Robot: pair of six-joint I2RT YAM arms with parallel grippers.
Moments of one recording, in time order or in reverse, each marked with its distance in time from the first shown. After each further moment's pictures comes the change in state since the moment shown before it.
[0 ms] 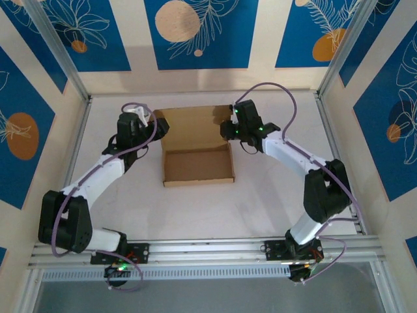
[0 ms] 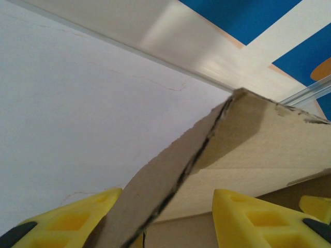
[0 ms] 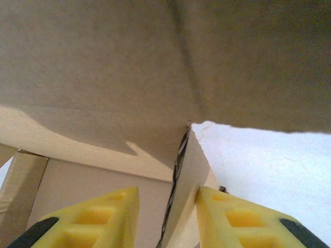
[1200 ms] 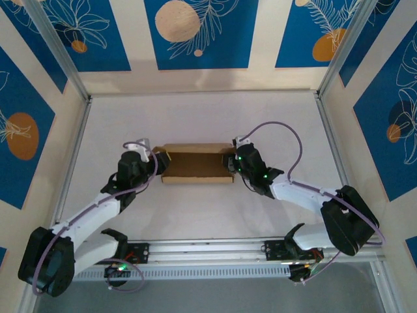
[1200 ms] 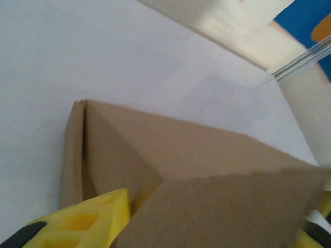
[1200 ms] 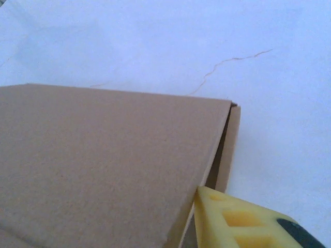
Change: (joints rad) left arm -0.133 -0.337 -0.453 0.111 -0.111 -0.025; right arm 0.186 -0.290 -0.593 0.445 0.209 0.056
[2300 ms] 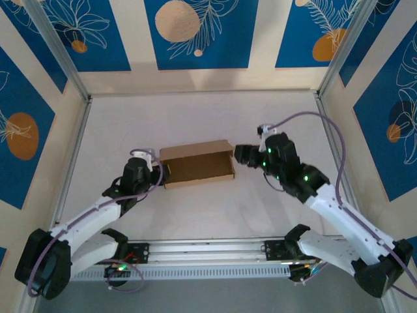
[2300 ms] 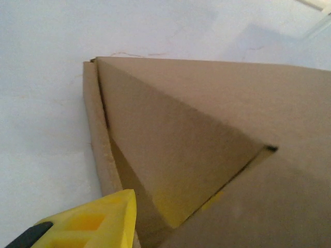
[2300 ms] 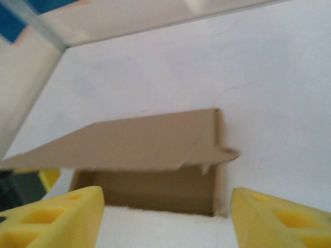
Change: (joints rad) left arm -0.066 0.002 -0.002 -0.170 -0.085 0.142; right arm -0.092 -0.343 0.356 -0.672 -0.090 0.101
